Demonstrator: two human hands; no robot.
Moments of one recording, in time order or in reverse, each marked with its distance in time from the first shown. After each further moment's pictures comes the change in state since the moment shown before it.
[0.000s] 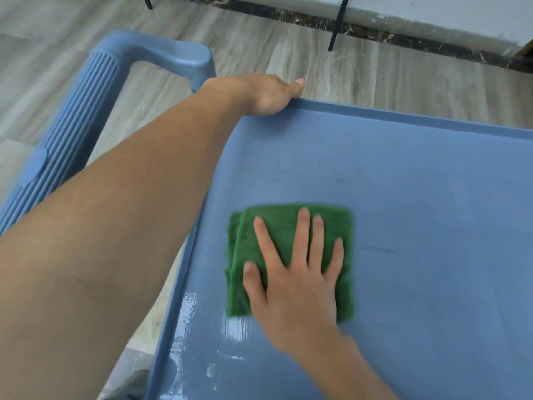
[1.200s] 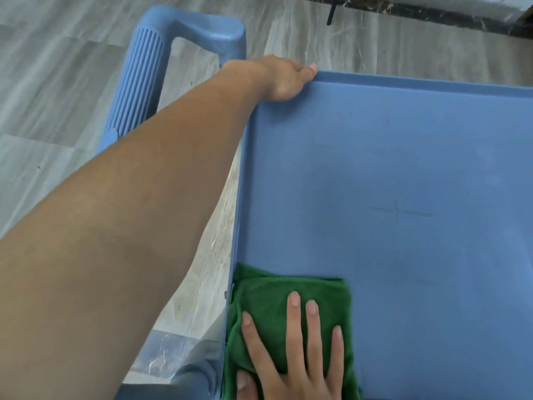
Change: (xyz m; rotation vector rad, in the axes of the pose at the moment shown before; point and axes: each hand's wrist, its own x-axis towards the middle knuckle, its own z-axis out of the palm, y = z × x) left_hand -0.016 -0.041 0.009 0.119 0.027 0.062; right_hand -0.139 -0.088 0.012 -0.087 -0.065 0.010
